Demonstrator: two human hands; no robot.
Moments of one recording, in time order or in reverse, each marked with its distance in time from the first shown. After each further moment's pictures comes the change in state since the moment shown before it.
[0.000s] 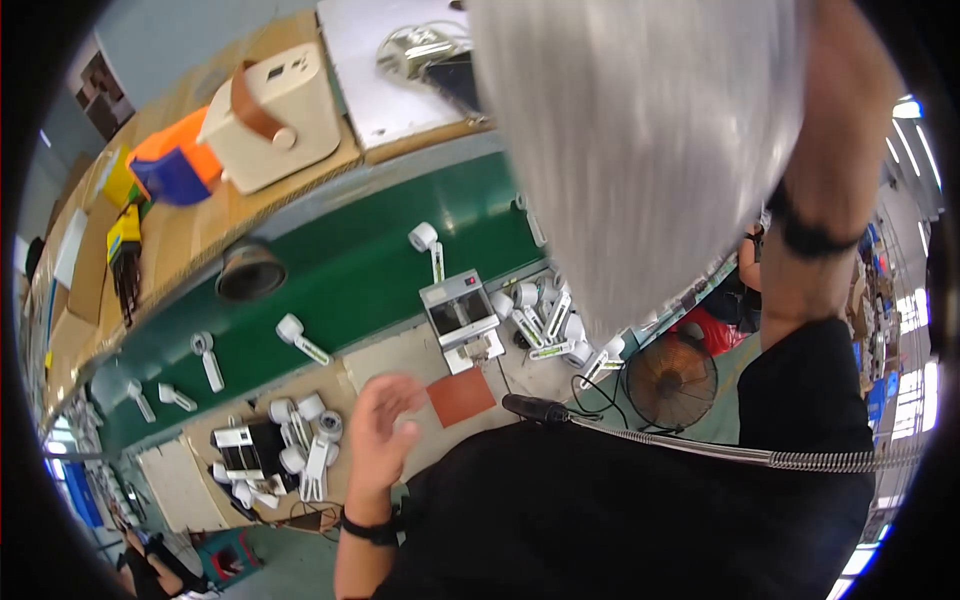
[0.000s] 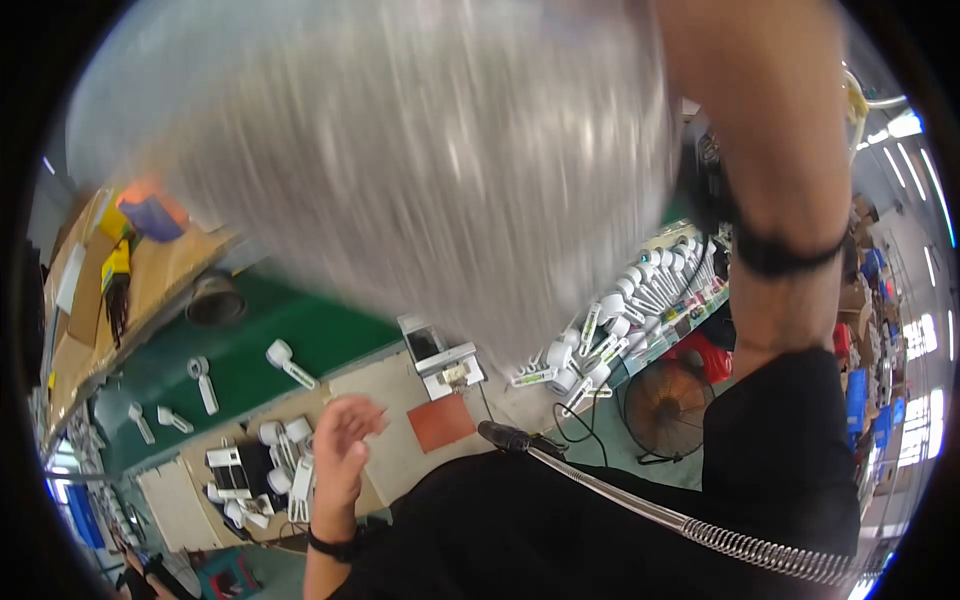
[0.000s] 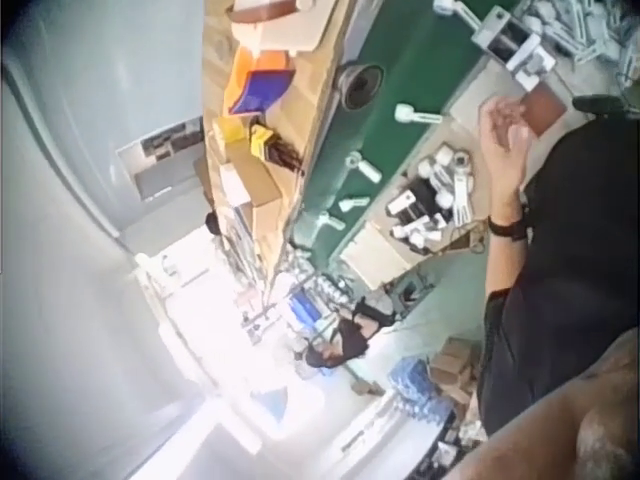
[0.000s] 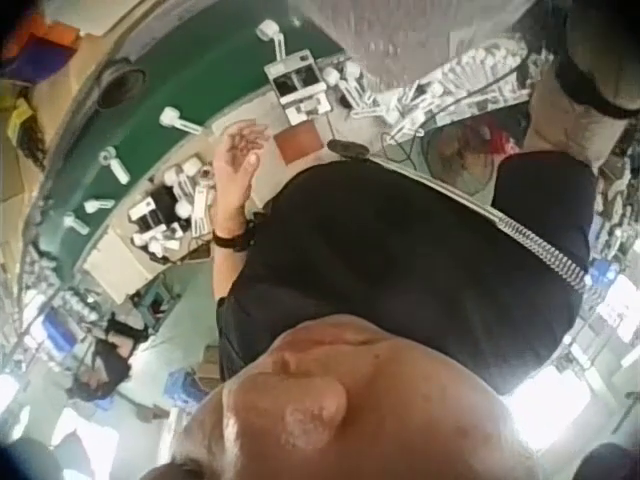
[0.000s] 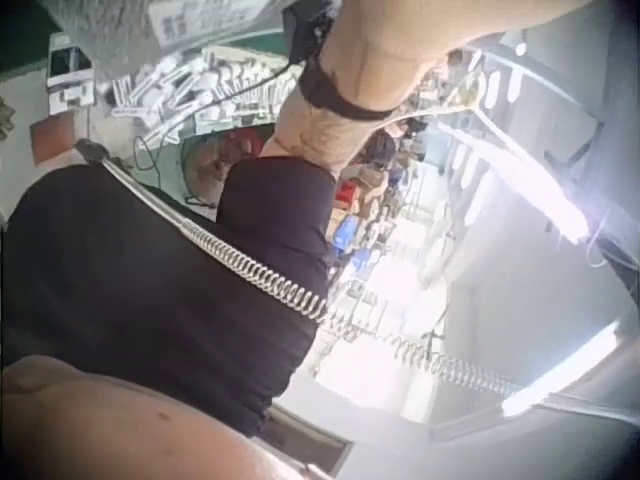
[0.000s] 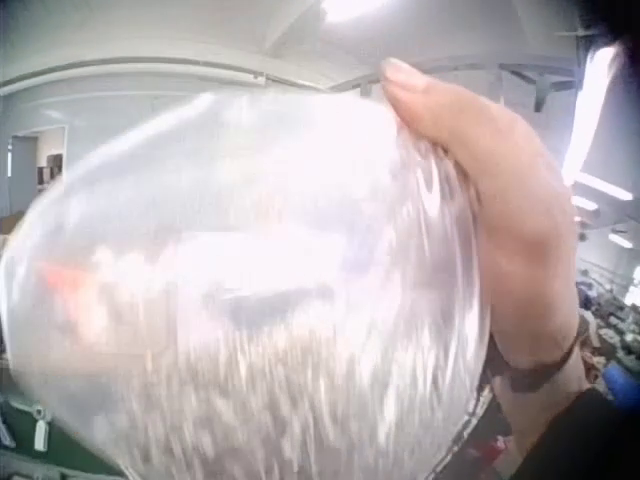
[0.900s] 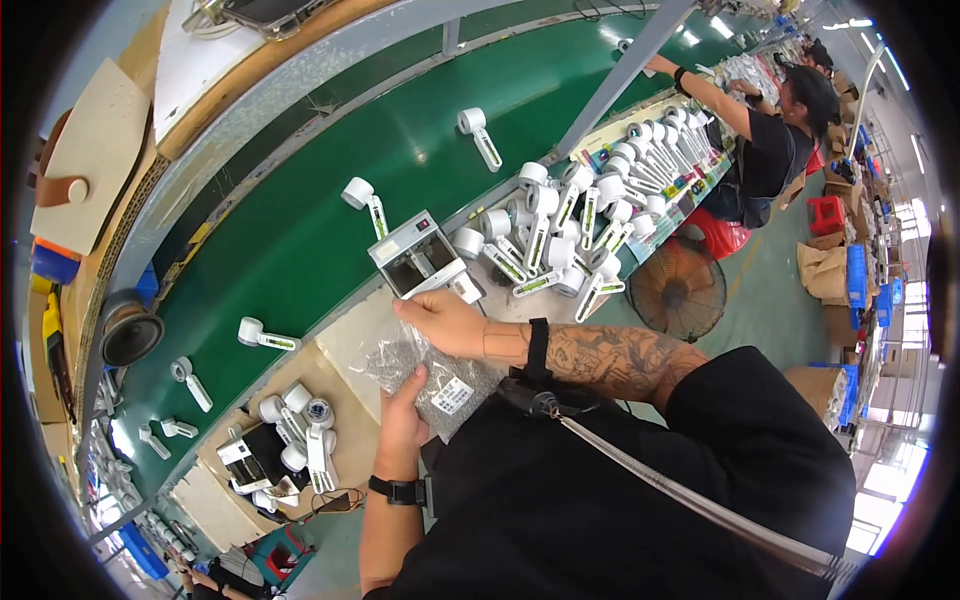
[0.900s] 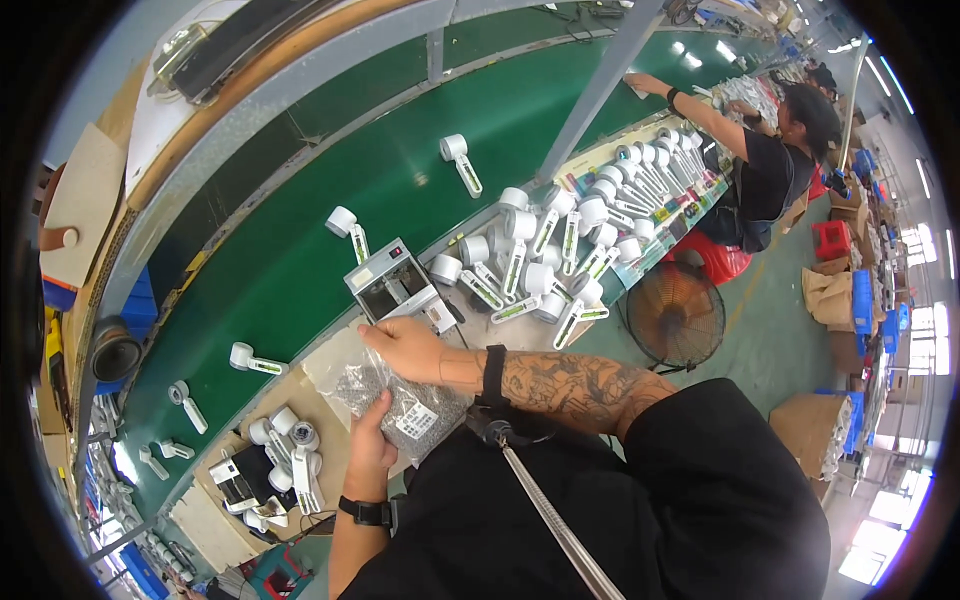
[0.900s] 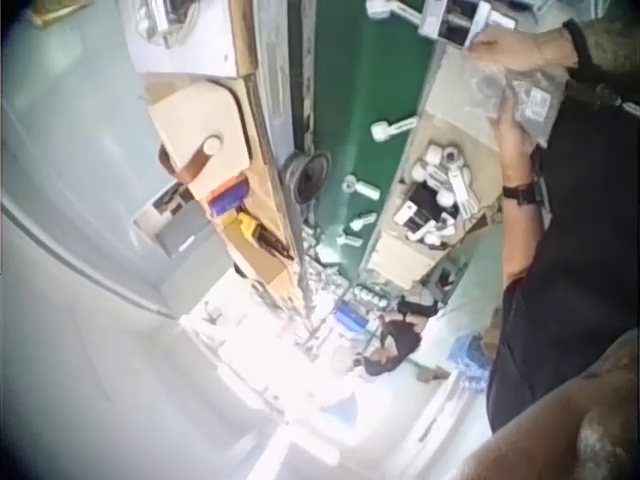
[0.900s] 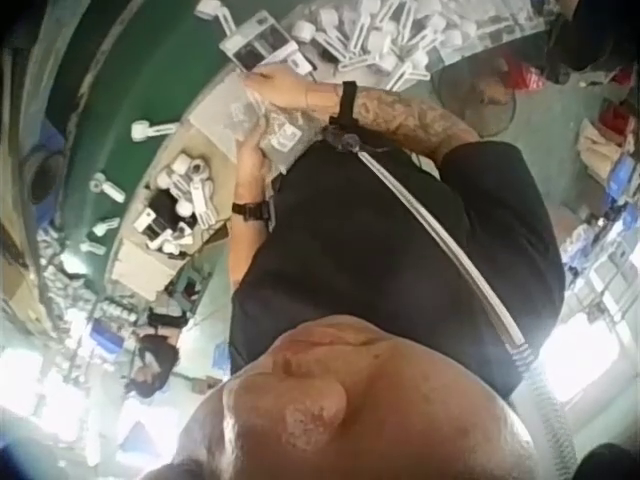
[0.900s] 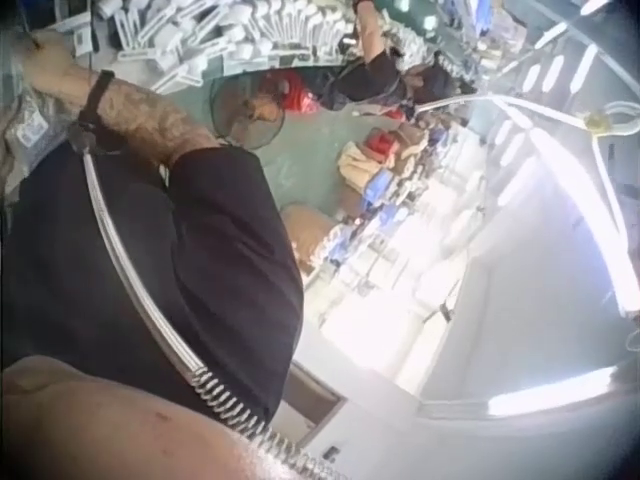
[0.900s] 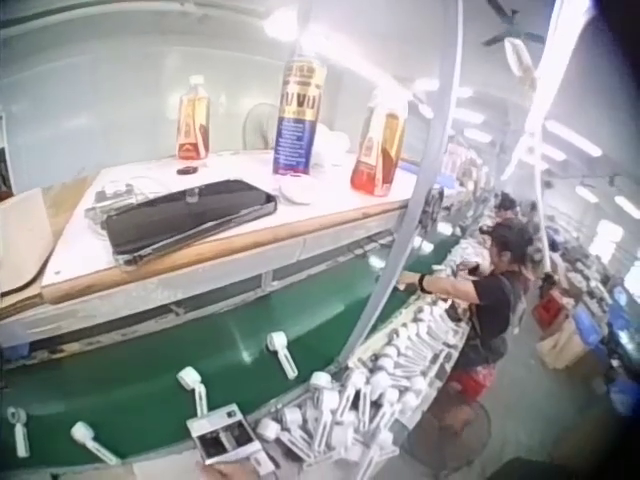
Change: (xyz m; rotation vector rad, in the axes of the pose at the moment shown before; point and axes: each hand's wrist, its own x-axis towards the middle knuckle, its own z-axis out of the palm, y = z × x) left_hand 0.002 -0.167 0.021 -0.426 0.293 -0.583; right_hand -0.466 0.135 0.161 0.362 -0.341 1.426
